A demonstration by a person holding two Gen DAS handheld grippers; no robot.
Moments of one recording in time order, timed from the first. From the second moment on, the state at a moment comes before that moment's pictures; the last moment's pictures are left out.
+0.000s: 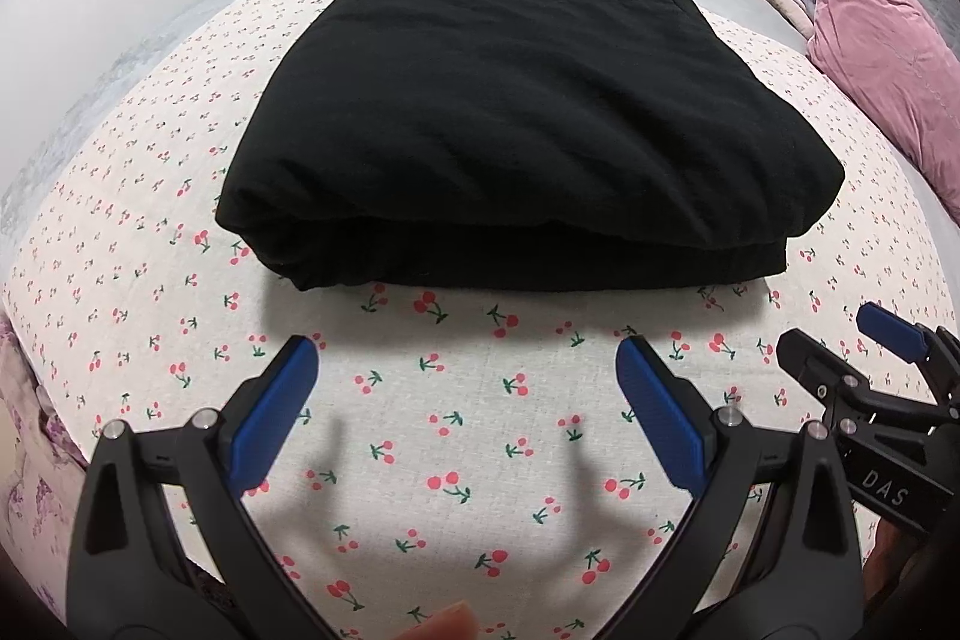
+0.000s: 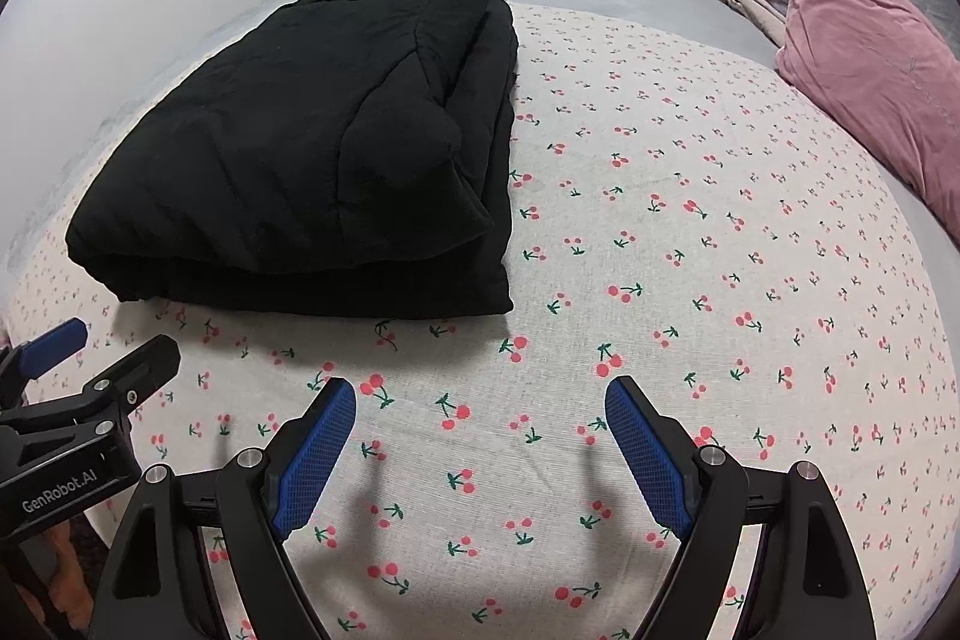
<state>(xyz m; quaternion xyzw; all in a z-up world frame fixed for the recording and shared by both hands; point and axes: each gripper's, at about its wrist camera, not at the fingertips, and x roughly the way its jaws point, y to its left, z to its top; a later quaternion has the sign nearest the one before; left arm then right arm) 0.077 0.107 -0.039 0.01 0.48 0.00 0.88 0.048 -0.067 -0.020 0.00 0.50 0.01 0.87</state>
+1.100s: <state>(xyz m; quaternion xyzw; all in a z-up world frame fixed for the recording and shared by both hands) 0.078 0.111 -0.041 0.01 0.48 0.01 0.88 0.051 -0.065 -0.026 -0.01 0.51 0.01 0.86</state>
